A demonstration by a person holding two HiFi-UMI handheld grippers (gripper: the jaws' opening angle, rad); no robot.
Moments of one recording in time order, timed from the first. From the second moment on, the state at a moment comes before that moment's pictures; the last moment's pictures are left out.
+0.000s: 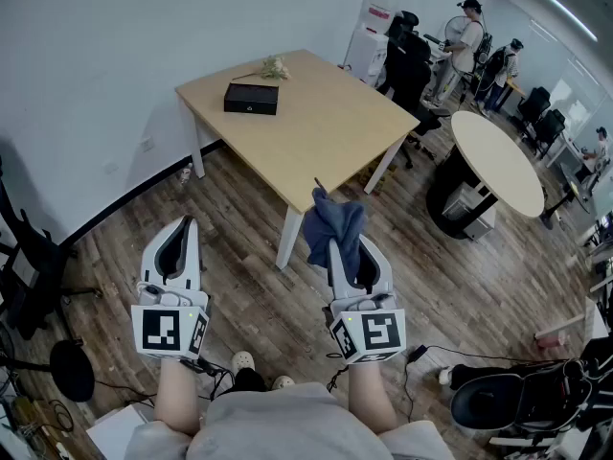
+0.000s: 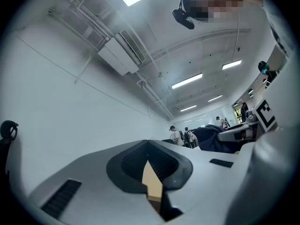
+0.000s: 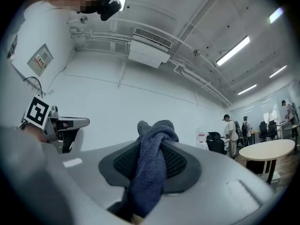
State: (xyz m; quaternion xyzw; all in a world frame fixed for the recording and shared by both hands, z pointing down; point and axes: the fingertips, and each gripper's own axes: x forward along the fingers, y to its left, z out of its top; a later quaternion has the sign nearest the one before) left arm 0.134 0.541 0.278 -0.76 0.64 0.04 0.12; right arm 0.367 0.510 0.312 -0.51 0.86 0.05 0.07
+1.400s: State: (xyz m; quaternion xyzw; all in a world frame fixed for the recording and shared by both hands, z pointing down) left arm 0.026 0.449 0.283 -0.77 0.62 0.05 0.12; right arm 0.266 0.421 0.312 -0.53 0.84 0.04 0.08
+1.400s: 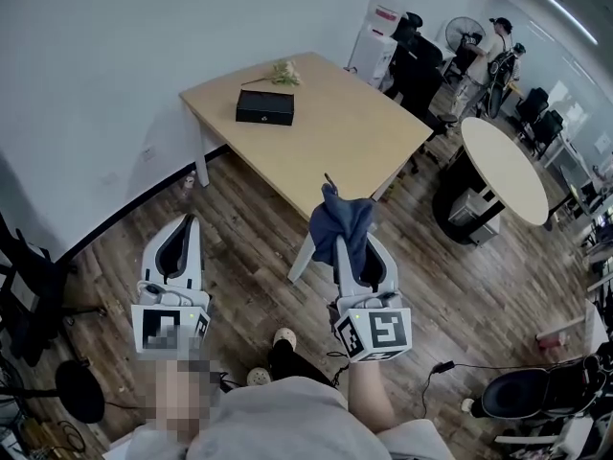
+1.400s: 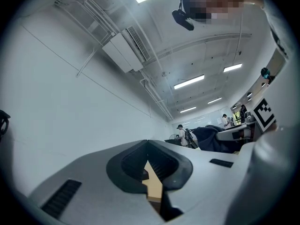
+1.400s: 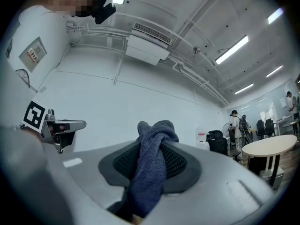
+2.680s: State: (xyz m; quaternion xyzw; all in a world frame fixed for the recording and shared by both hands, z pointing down) left arm 0.008 0.111 0.255 -0.75 0.65 0.07 0.13; right arm 0.230 0.057 0.291 -0.47 0.87 0.04 0.10
